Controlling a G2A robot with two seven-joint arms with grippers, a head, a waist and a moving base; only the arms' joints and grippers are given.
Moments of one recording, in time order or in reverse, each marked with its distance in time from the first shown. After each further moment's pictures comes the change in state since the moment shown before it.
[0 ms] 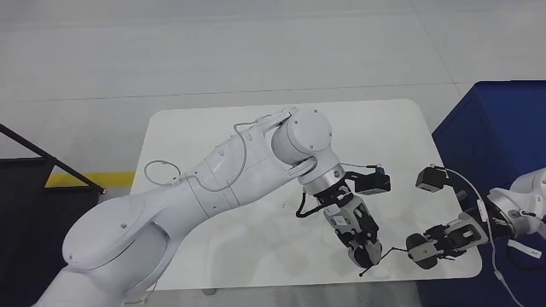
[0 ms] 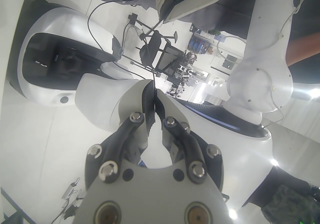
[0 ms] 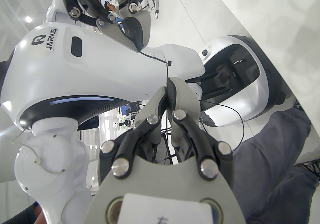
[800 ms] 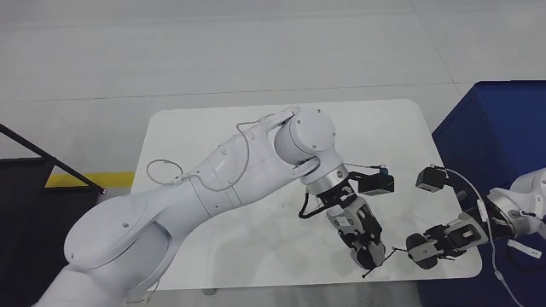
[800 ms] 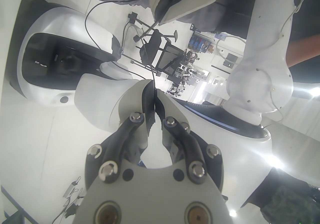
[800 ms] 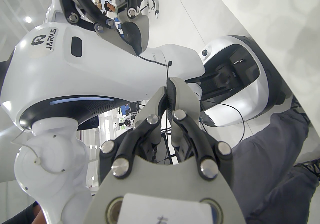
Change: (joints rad) left arm -0.008 -0.004 -0.007 -0.010 -0.003 -0.008 0.000; right arm 0.000 0.000 0.000 0.000 0.000 0.000 0.000
